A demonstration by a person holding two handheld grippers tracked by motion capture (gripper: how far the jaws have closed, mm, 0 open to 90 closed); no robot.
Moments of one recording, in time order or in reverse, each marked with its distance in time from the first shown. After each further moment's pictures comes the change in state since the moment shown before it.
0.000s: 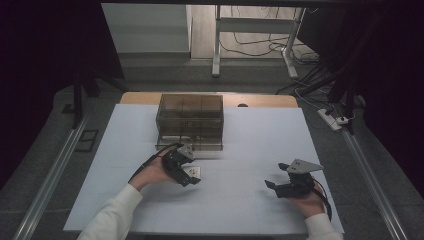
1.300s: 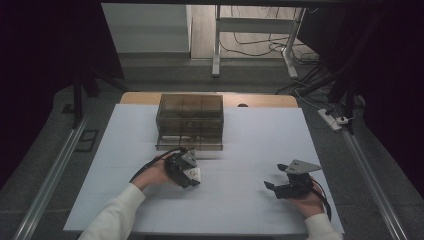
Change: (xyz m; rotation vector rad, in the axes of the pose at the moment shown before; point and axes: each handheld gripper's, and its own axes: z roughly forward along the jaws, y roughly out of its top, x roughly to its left) left arm -0.002 -0.003 0.013 0.073 0.013 0.115; right arm 0.001 -0.001 0.002 0.016 0.012 -0.012
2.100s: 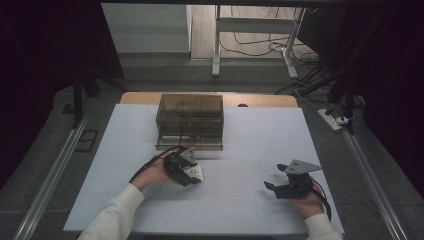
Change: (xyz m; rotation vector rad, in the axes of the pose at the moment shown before) left arm -0.001 0.002 -0.010 -0.047 0.015 -0.037; right arm 0.000 0.000 0.000 0.001 0.004 -0.002
